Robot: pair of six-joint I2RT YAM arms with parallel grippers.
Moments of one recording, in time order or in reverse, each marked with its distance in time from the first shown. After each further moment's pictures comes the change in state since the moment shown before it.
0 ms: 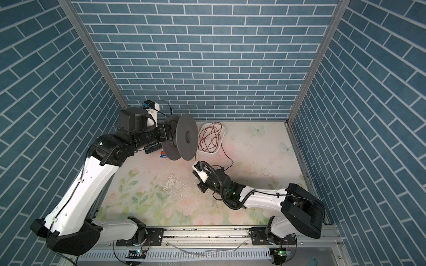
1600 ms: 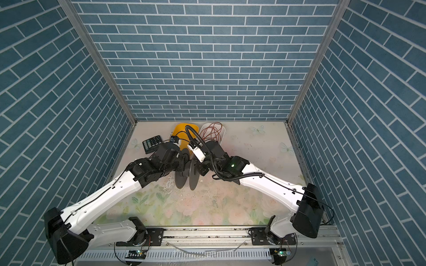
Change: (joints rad) left arm -0.213 -0.097 -0.570 0.203 -0.137 -0.023; right arm -0.138 0.023 0.587 -0.879 -0.050 0.043
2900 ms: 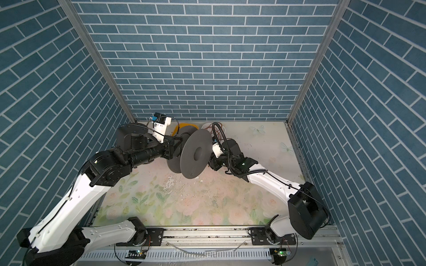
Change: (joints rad) left arm 0.002 -0.056 0.475 -0.127 0.256 0.128; right arm -0.258 -0.027 -0.315 0.348 -0.309 0.092
